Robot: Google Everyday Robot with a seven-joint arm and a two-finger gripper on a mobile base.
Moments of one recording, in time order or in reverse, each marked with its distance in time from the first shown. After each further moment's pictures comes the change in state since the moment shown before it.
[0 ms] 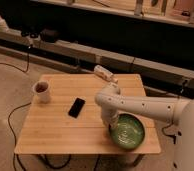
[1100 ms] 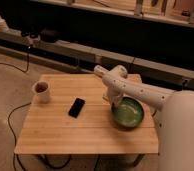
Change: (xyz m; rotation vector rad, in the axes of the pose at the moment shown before) arm 0.130 -0.051 -0.032 0.105 0.134 0.190
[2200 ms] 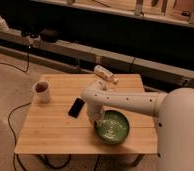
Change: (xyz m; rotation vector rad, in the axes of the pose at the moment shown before) arm -0.169 -0.001 0.004 -0.041 -0.215 -0.268
